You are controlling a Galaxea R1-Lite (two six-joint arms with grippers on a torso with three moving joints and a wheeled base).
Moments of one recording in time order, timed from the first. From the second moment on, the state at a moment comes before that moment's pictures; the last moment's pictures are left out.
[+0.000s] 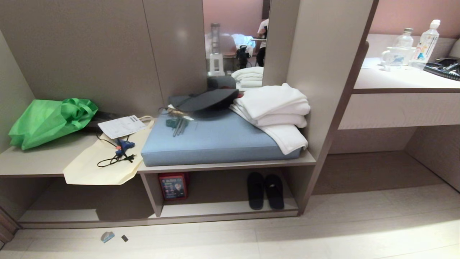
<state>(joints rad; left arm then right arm) 0.00 0.00 0.00 0.00 0.00 -0.01 0.00 0.00 0.00 0.00 0.01 -0.07</state>
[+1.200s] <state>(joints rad) 0.00 0.00 0.00 0.00 0.00 -0.01 0.00 0.00 0.00 0.00 0.00 0.00</state>
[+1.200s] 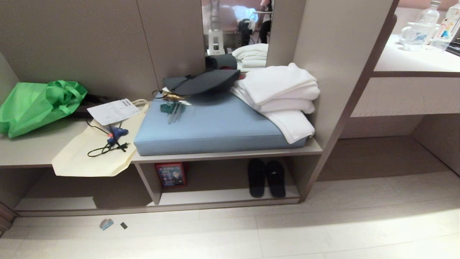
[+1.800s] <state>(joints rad) 0.00 0.00 0.00 0.00 0.00 -0.01 0.00 0.00 0.00 0.00 0.00 0.00</state>
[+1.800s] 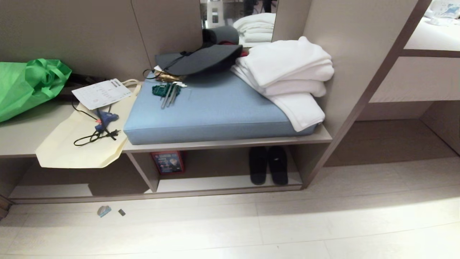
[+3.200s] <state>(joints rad) 0.00 0.00 0.00 0.00 0.00 -0.01 0.00 0.00 0.00 0.00 0.00 0.00</state>
